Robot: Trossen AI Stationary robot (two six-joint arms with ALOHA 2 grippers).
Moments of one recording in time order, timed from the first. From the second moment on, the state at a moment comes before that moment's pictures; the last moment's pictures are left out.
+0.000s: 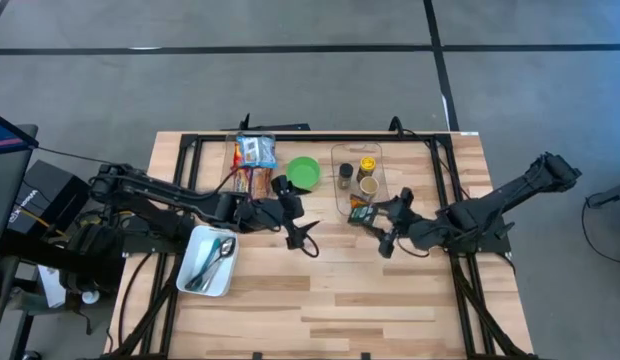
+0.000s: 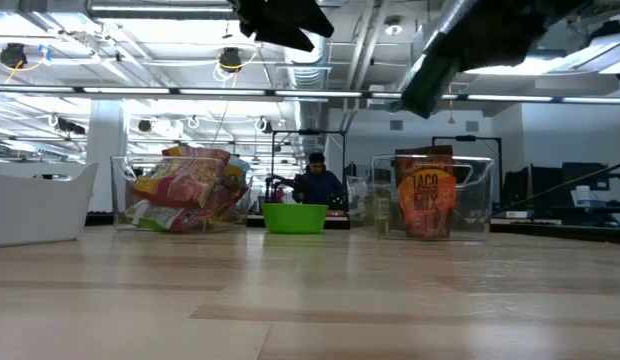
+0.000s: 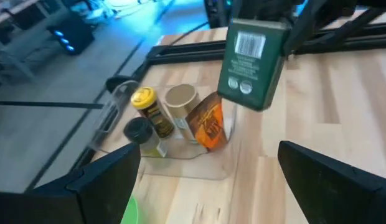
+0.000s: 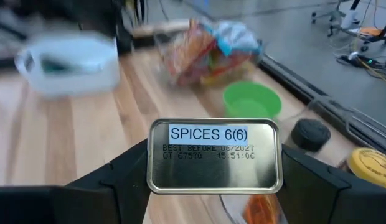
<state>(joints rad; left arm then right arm) -0.20 1.48 1.12 -0.14 -0.57 0.01 0.45 1.04 0.70 -0.26 0.81 0.42</state>
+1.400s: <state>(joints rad) -0.17 1.69 0.75 1.18 -0.57 0.48 0.19 0.94 0.62 0.30 0.41 0.77</state>
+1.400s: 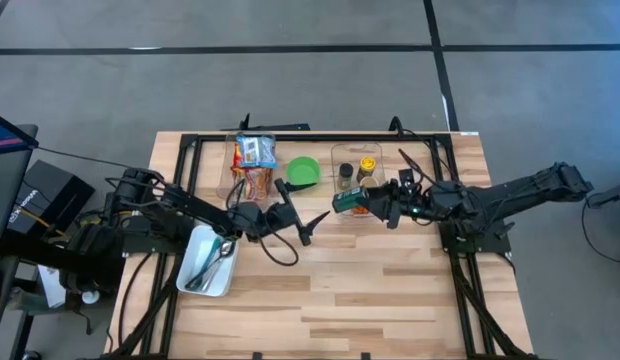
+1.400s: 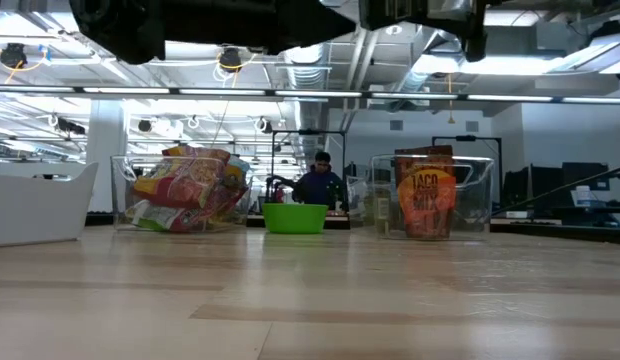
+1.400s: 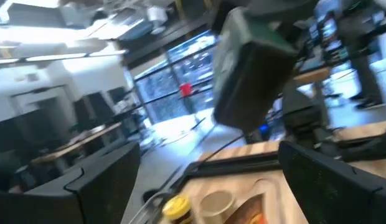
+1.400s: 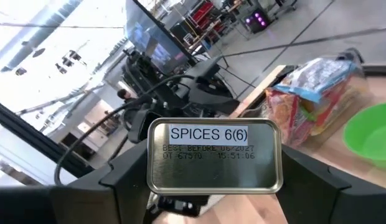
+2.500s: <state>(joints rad) -0.15 1.77 0.88 1.14 -0.48 0.45 0.16 1.00 0.62 0.40 0.39 0.85</state>
